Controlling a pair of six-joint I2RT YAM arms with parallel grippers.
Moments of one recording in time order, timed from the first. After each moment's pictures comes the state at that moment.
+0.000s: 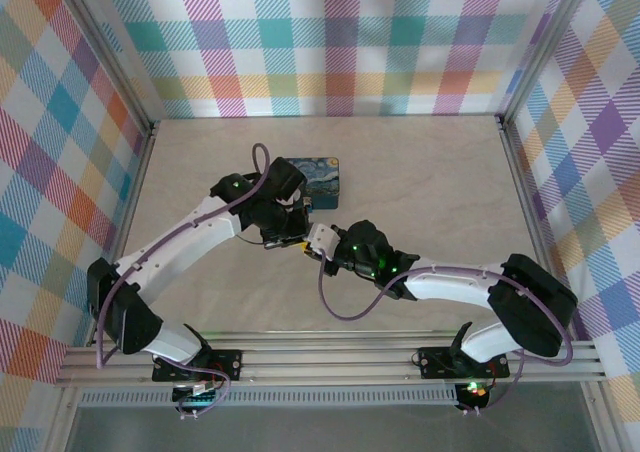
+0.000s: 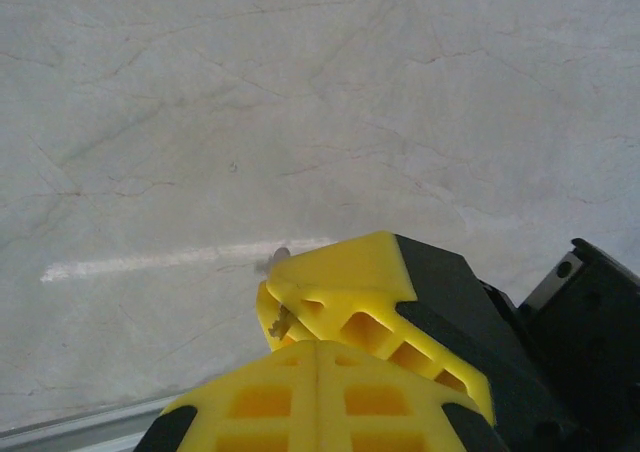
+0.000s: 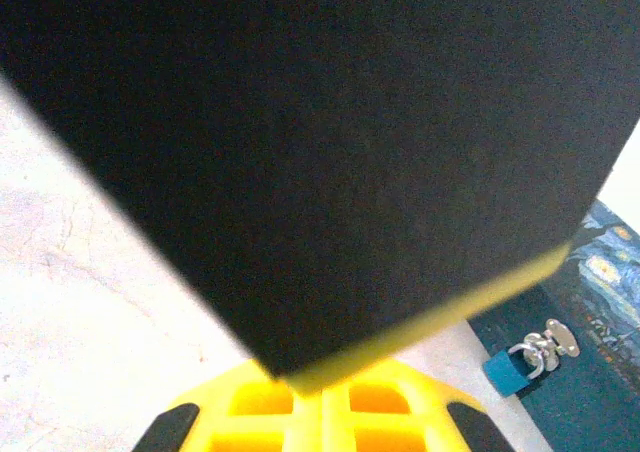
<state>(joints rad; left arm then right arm) -0.71 1.47 1.41 -1.10 0.19 -0.82 0.96 1.43 0.64 0.45 -0.13 -0.31</state>
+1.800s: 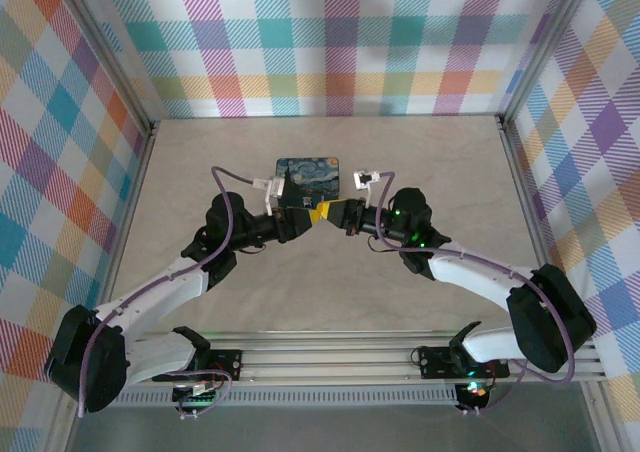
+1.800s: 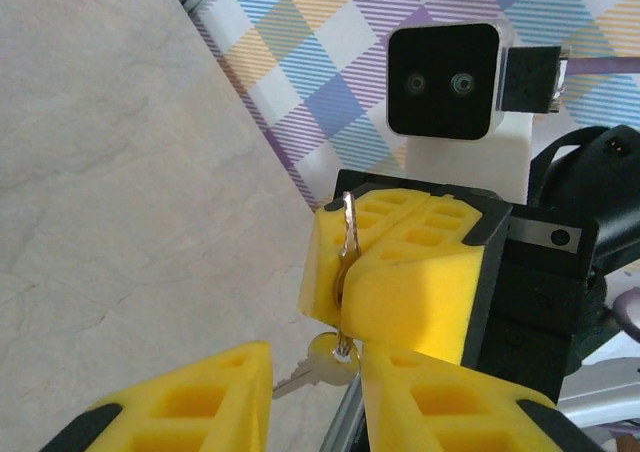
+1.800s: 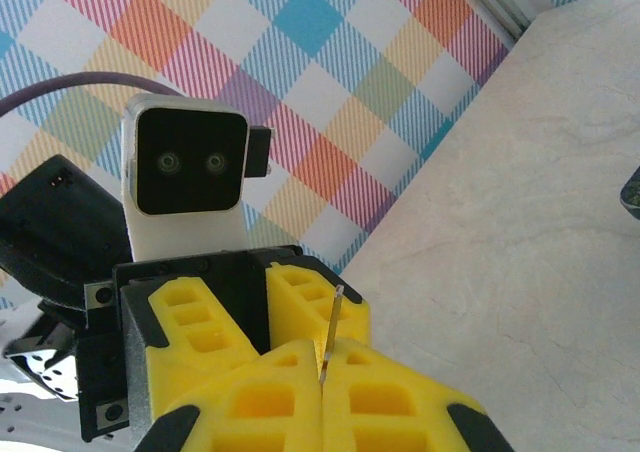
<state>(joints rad) -0.53 1.13 0.64 0.35 0.62 -0.78 0.66 1.33 0.67 0.66 -0.59 0.84</state>
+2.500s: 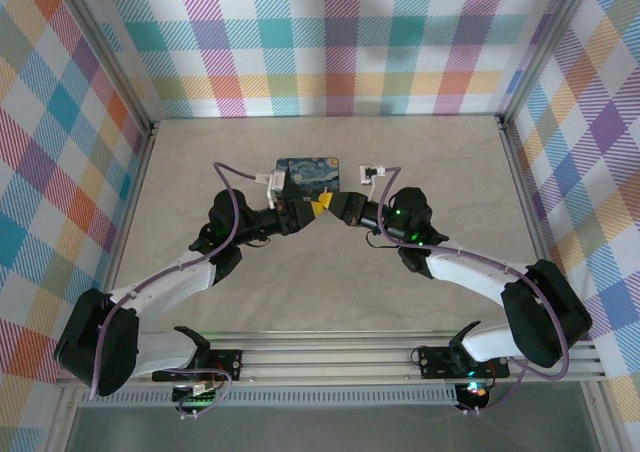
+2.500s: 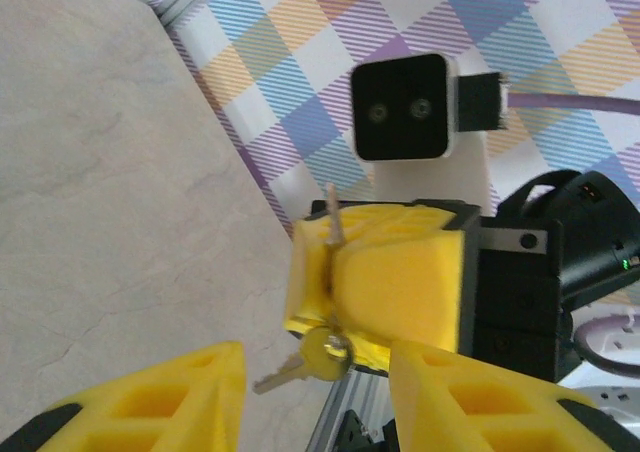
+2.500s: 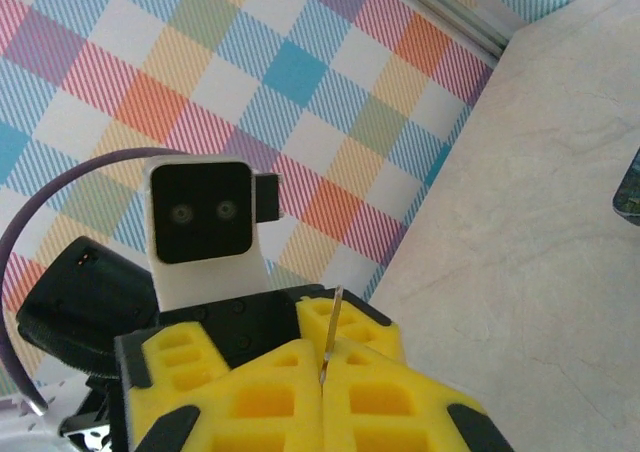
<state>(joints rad) -0.53 1.22 0.64 0.52 0.66 -0.87 0.65 1.36 0.67 0.73 -0.51 1.02</state>
